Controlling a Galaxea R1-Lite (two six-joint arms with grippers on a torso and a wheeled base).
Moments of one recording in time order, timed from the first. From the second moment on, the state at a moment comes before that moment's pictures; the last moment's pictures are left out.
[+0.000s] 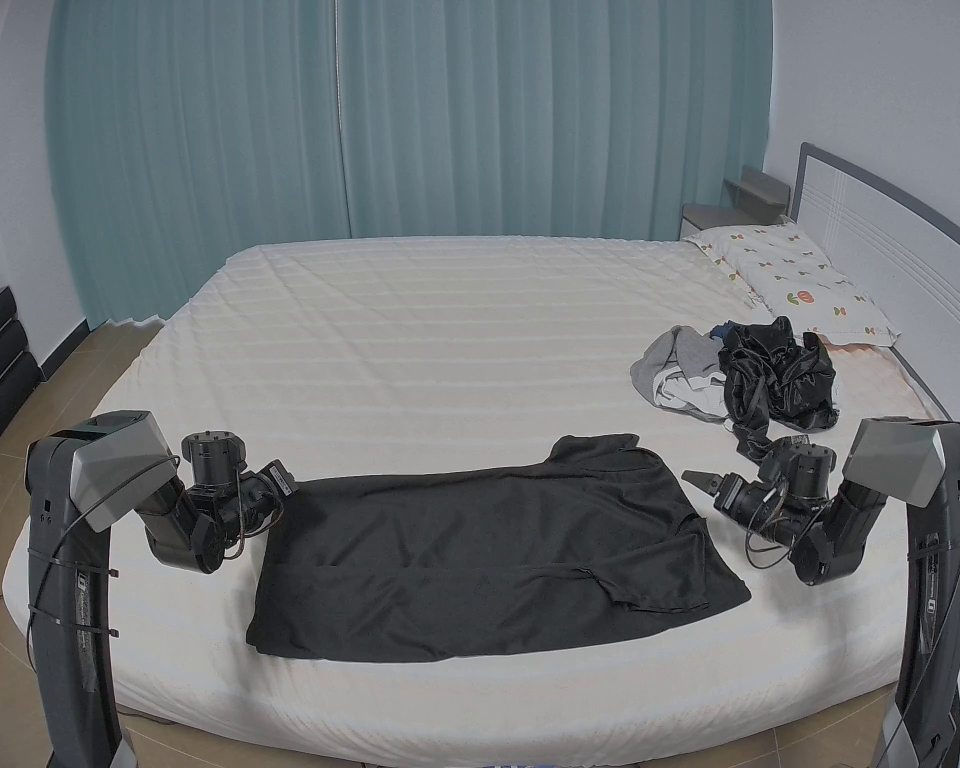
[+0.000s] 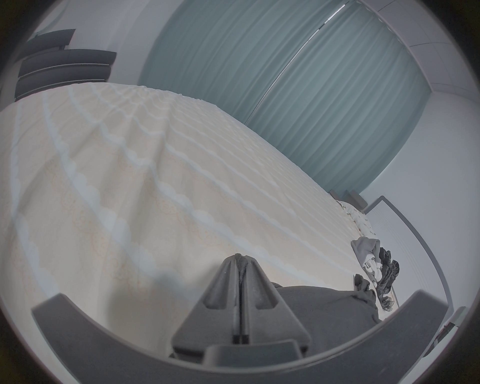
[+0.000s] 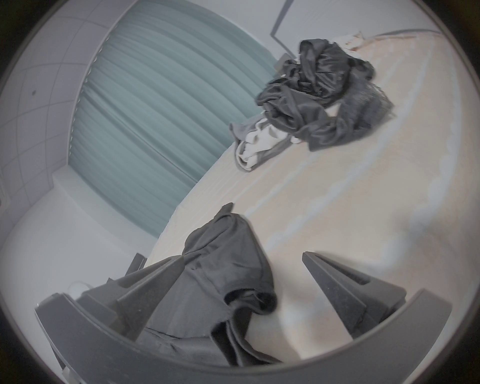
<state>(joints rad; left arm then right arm) 0.01 2.49 -1.05 -1.01 -0.14 -0.62 0.01 2.47 -0.92 -1.20 0.34 0.58</state>
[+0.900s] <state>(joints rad) 0.01 2.47 -1.00 -1.01 -0.15 -0.71 0.10 2.67 -1.57 -0.71 0.25 0.33</state>
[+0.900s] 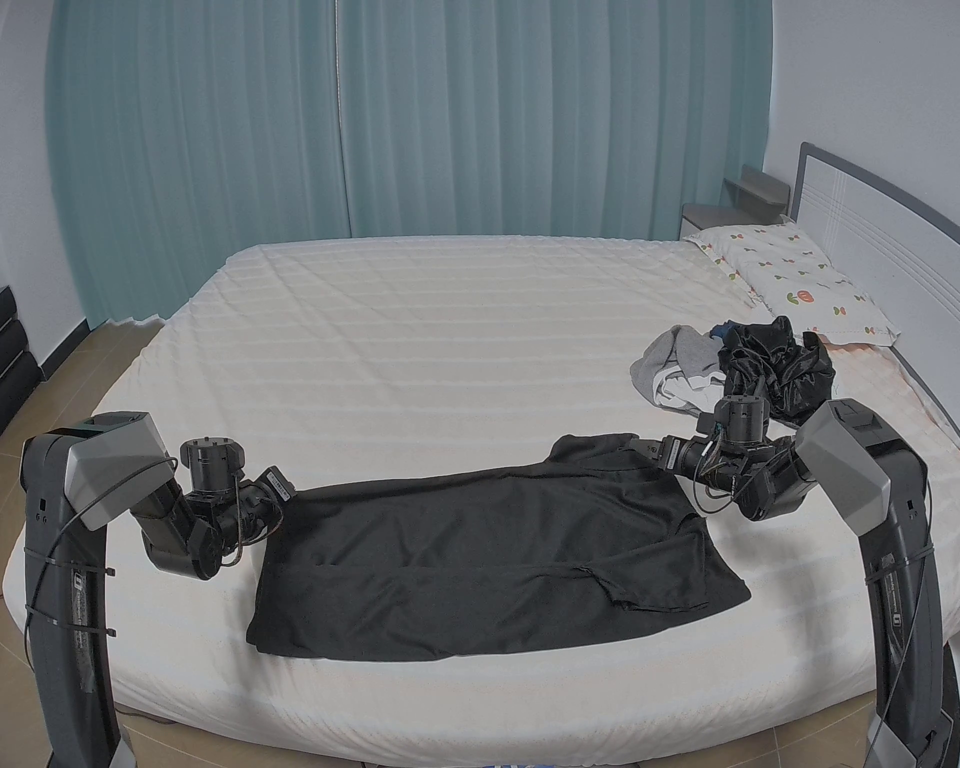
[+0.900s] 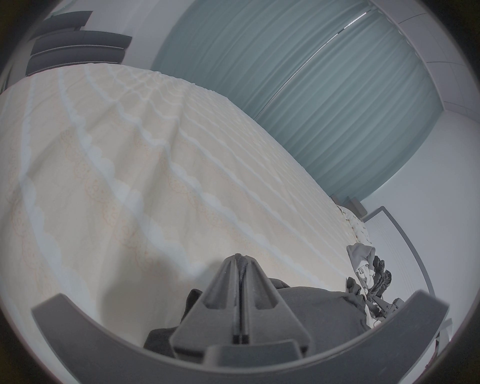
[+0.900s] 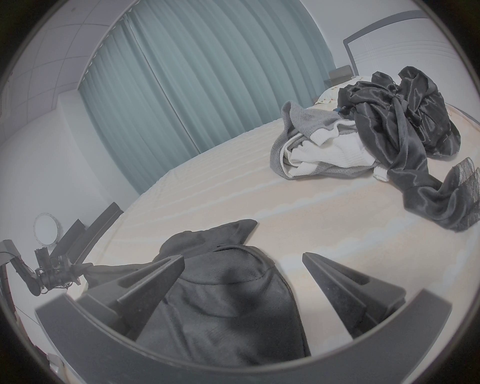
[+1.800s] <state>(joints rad) 0.01 2.47 -1.02 -1.01 -0.15 -0.71 0.10 2.68 -1.56 -0.72 0.26 0.41</state>
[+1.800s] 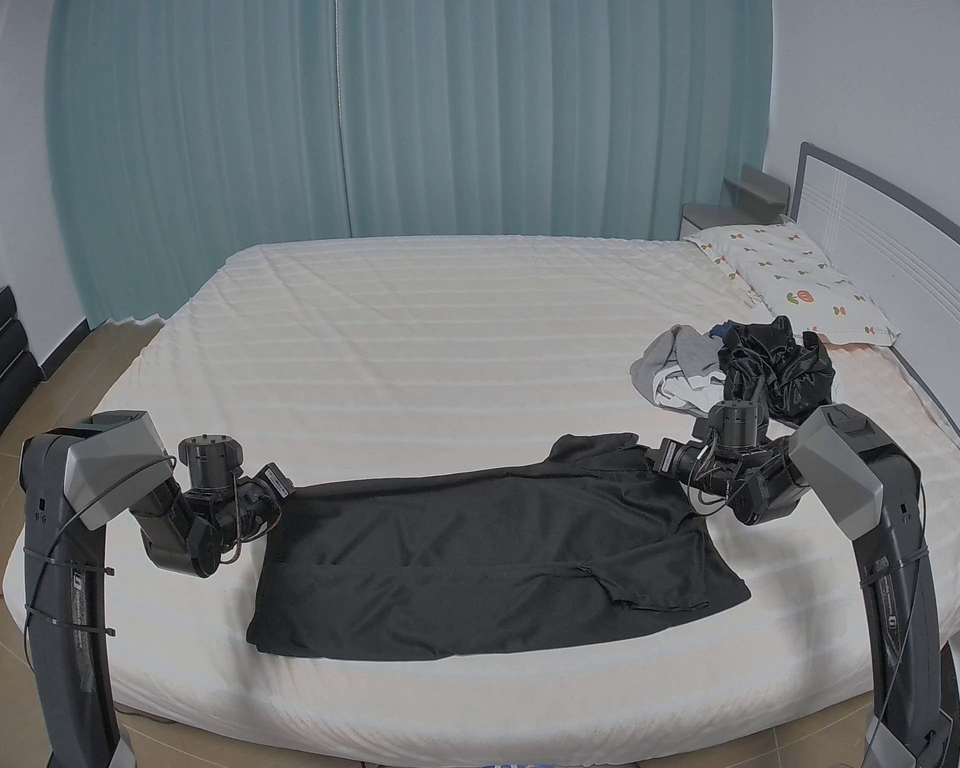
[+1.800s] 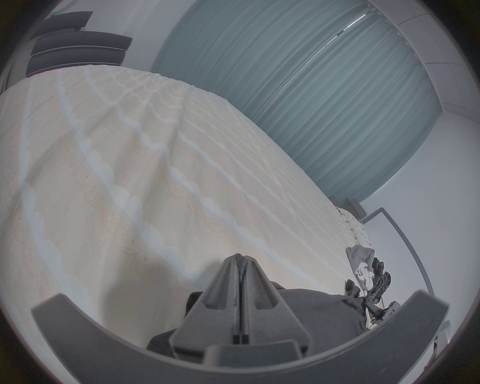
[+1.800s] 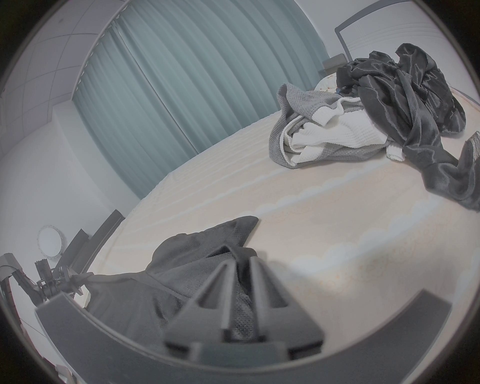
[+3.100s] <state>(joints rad) 0.07 2.40 -1.00 -1.07 -0.15 -0.70 0.05 2.50 -1.33 -1.00 0.25 0.51</state>
